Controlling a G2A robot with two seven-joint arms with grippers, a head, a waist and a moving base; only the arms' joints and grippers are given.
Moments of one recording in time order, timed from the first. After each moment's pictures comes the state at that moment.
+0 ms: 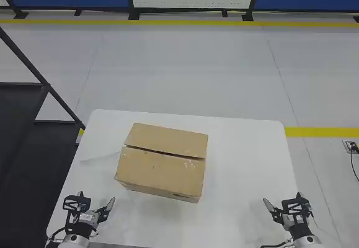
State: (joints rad) left arm 1.73 -1.15 -1.60 -1.80 1.33 0.00 0.00; right arm -1.73 -1.15 1.60 -1.80 -1.33 0.00 0.00
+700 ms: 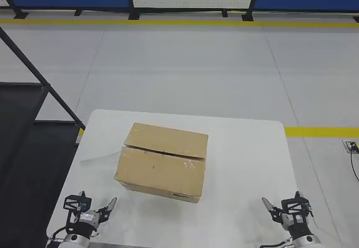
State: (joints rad) left arm 1.71 -1.15 -1.61 -1.78 1.28 -0.04 0.01; right arm -1.73 -1.15 1.59 -1.82 -1.31 -0.01 -0.01
